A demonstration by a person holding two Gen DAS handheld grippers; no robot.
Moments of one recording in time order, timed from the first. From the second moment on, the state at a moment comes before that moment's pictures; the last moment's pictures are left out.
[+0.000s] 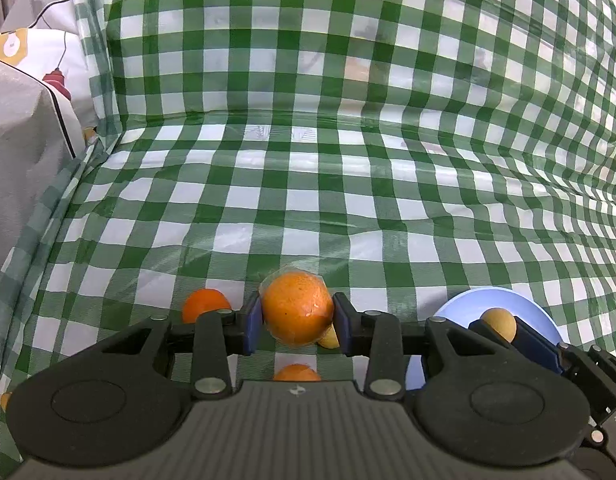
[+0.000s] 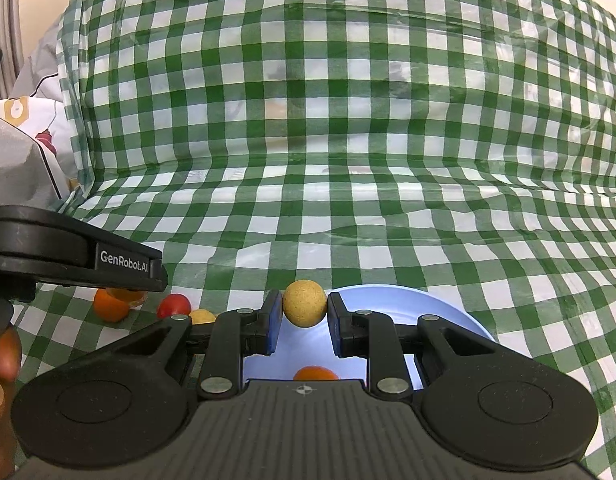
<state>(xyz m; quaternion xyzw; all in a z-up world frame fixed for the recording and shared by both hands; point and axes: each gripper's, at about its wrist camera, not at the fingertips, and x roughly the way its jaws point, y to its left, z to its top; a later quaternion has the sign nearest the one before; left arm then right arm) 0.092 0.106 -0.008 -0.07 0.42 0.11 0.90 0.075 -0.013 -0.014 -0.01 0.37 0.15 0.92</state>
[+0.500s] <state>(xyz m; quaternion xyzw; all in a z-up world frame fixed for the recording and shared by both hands) 0.095 0.093 -0.011 -0.07 0.43 0.10 0.90 0.073 -0.026 -0.013 -0.01 0.37 0.13 0.92</state>
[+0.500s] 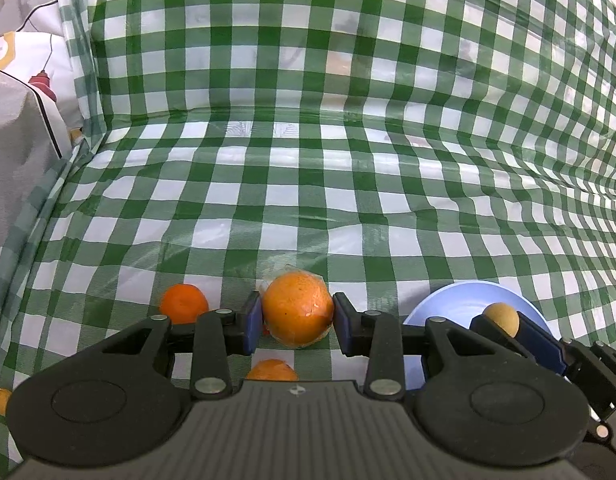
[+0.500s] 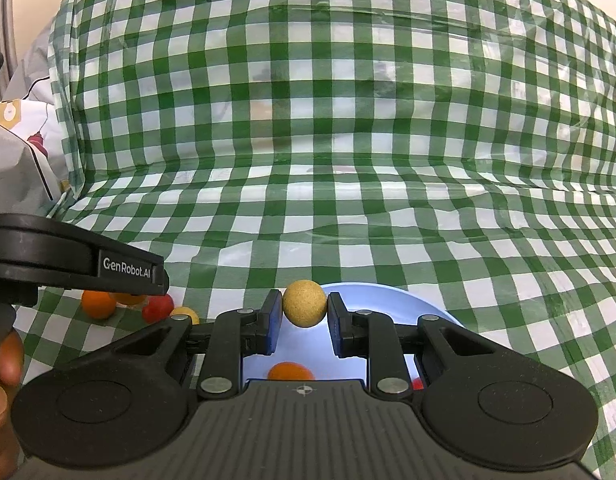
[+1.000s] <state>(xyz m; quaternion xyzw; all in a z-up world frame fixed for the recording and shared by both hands) 0.095 0.079 -0.011 -0.08 0.42 0.03 0.90 0.083 -0.083 -0.003 0.02 0.36 0.03 0.93</state>
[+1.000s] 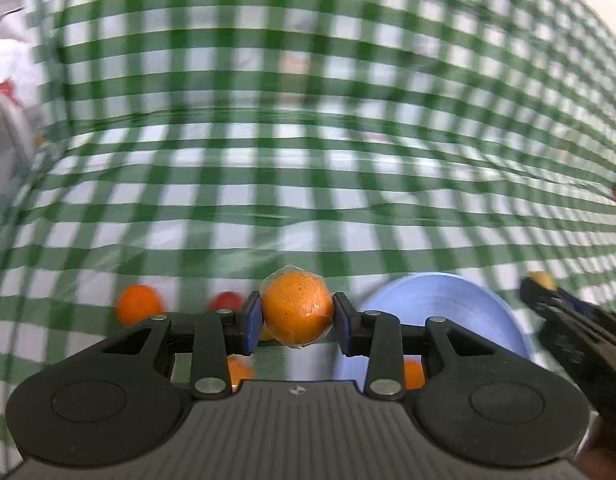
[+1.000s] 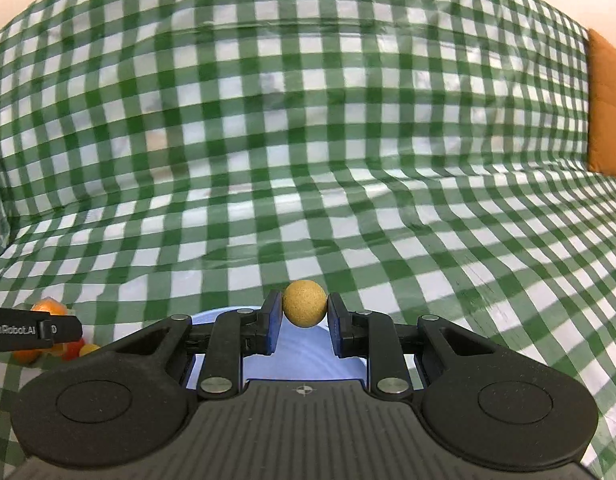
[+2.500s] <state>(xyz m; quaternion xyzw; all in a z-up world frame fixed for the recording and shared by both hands) 0.080 0.031 -0.026 -0.02 0.44 -0.14 0.89 0.088 -0.091 -0.001 0.03 0.37 0.05 0.93</state>
